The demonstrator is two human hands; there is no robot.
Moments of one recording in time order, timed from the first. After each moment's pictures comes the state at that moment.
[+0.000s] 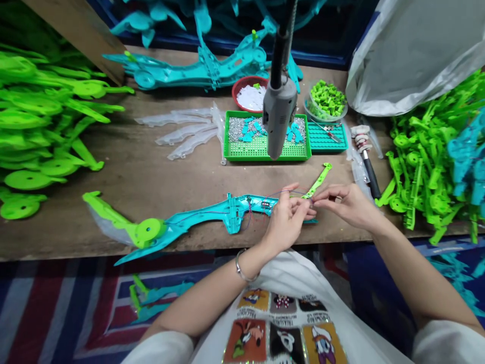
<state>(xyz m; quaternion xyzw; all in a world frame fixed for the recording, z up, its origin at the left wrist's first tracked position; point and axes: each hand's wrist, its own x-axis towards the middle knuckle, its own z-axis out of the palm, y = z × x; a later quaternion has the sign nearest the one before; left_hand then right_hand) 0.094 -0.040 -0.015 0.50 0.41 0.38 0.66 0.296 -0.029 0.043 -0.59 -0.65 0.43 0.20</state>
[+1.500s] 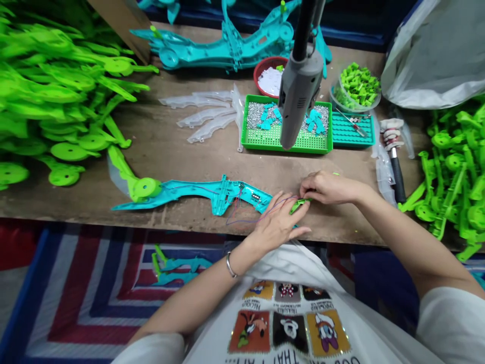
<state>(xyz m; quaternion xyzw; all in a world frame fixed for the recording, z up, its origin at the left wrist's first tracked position) 0.030 -0.046 -0.046 0.91 0.35 0.16 0.14 0.250 0.051 0.002 -0.30 -0.87 0.38 -0.03</state>
